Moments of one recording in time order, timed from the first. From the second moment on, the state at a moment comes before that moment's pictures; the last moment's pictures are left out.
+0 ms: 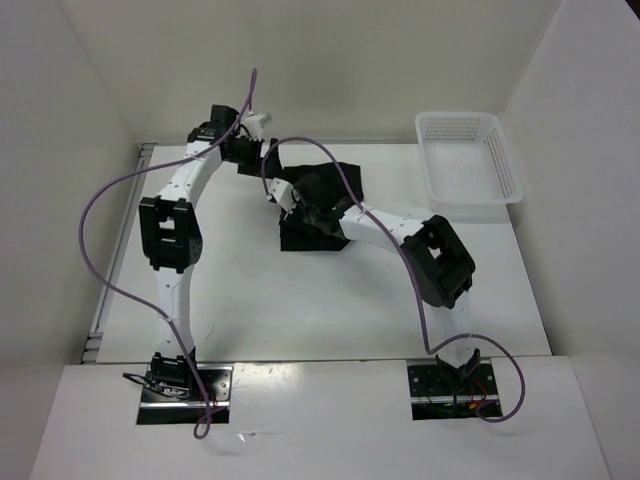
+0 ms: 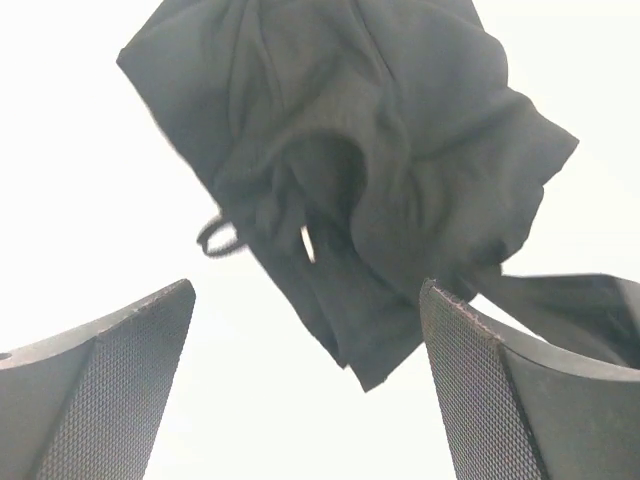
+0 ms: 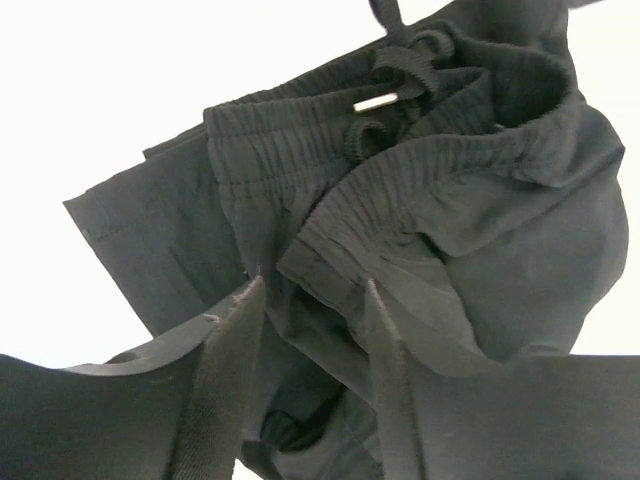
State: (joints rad) left arm -0.11 2.32 2.19 -0.79 0.64 0.07; right arm 0.73 2.02 1.49 -0.18 0.07 -0.51
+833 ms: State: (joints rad) left arm -0.03 2.23 1.86 -0.74 0.69 0.07; right arm 0.73 2.13 1.56 -0.16 0.08 -0.48
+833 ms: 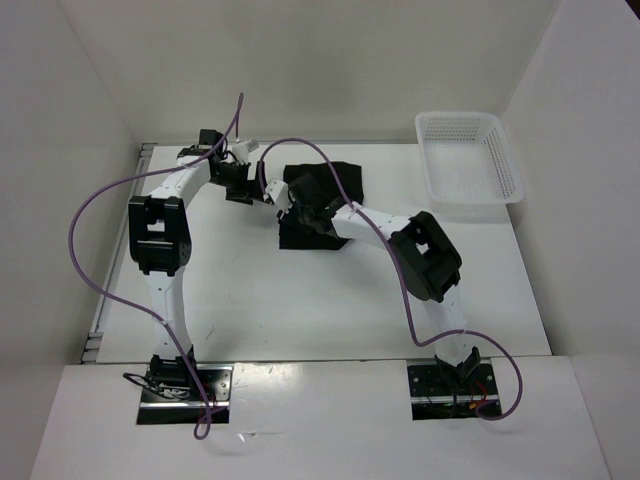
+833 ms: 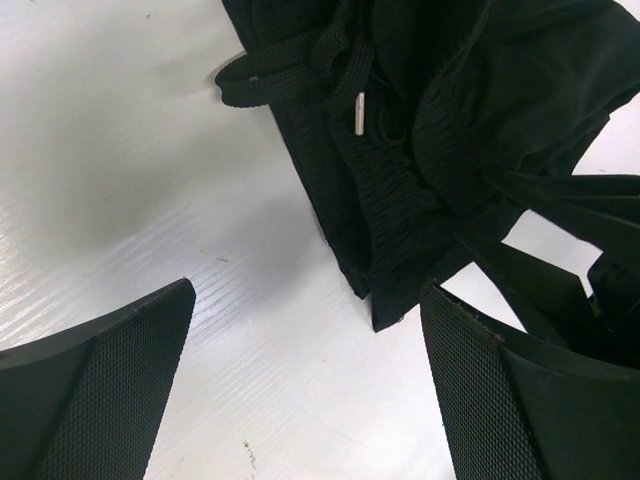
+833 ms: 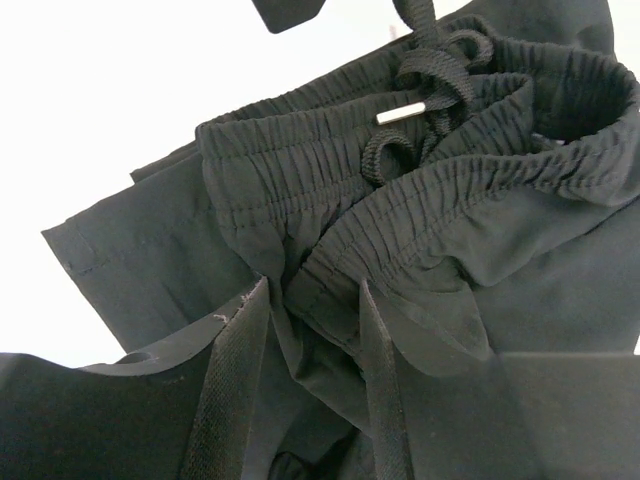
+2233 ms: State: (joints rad) left arm -0.07 2.22 1.74 -0.73 0.67 0.07; right arm 0.70 2.19 1.63 -0.17 0.10 -0.38
